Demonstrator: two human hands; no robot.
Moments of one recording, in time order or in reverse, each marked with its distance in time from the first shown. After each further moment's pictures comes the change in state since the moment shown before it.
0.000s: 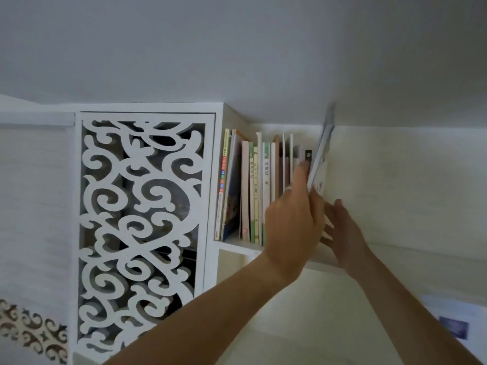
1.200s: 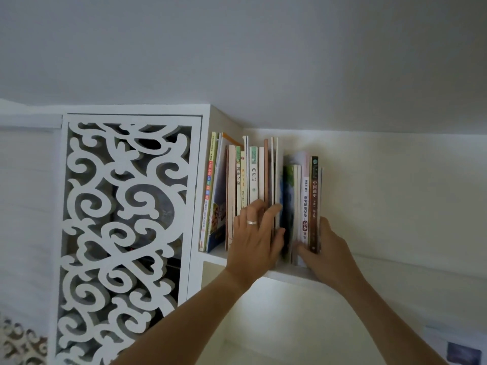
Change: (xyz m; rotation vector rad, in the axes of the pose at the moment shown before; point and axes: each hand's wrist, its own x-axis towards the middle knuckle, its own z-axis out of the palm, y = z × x) left_hand -0.044 -0.135 0.029 0.421 -0.170 0.164; right_hand 0.004 0.017 -0.008 -0.889 -0.001 -0.335
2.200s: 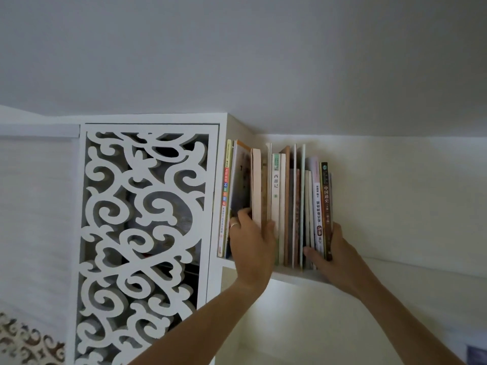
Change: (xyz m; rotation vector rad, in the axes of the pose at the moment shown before) left_hand 0.014 0.002 -0.039 -0.239 -0.011 -0.694; right_hand -0.002 -0.008 0.005 0.040 -0.096 0.028
